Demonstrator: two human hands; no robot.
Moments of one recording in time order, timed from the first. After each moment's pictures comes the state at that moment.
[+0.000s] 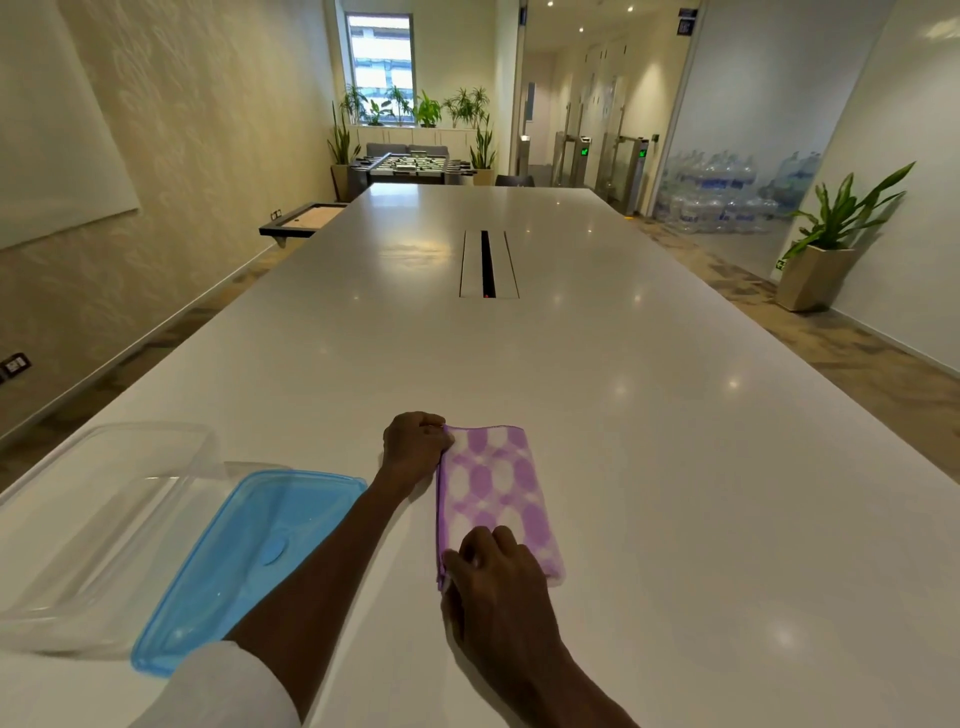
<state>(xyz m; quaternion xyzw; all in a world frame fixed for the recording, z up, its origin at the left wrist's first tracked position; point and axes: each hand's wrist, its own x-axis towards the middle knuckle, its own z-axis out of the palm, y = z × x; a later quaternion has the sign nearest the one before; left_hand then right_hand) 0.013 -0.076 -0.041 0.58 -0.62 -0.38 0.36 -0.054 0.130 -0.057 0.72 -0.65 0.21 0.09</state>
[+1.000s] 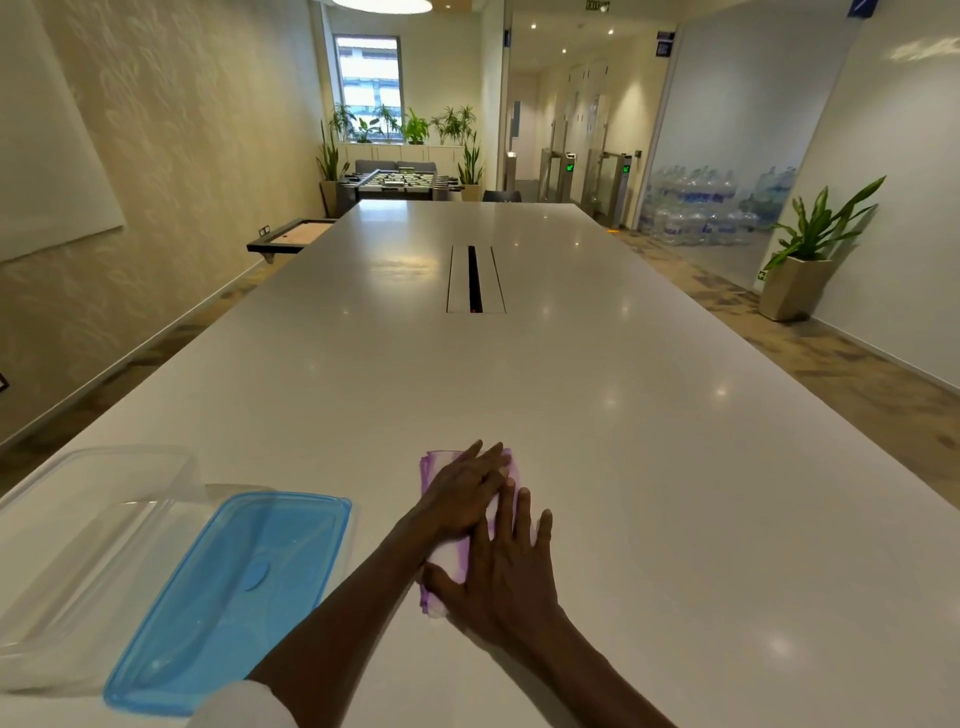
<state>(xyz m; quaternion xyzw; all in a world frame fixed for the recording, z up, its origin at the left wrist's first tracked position) -0.030 -0.050 -0.067 0.37 -0.87 -0.28 0.16 -0.089 0.078 -0.087 0.65 -0.75 0.14 -0.02</state>
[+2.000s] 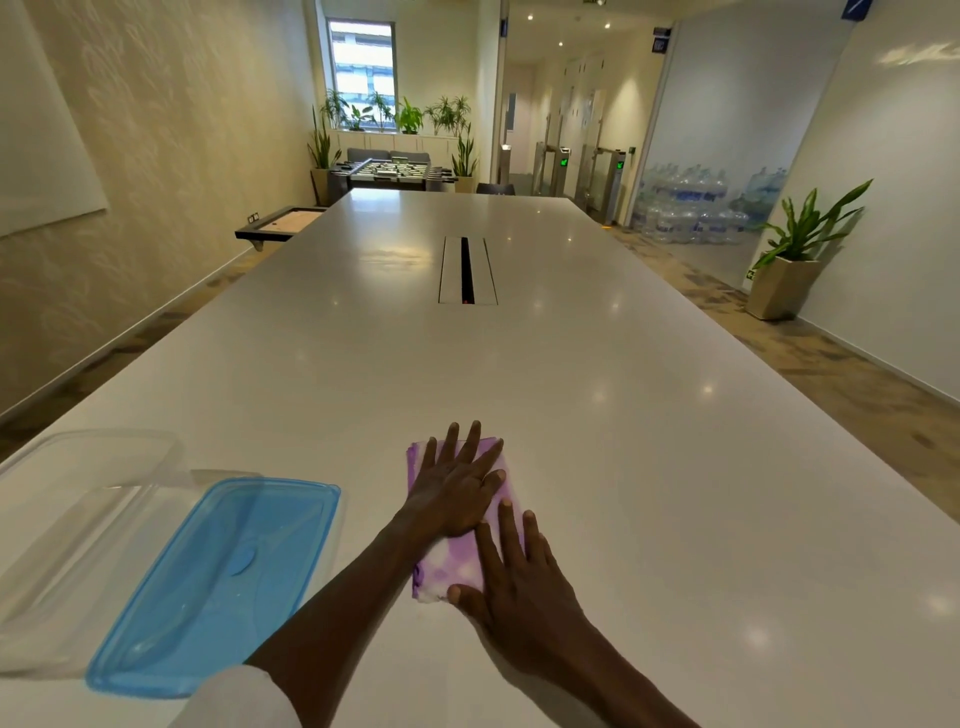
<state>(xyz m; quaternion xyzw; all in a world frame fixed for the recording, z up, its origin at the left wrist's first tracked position) -0.035 -0.045 -0.079 0.42 -0.90 -0.09 0.05 -0.113 0.124 -0.073 0.70 -0.71 0.07 -0.11</state>
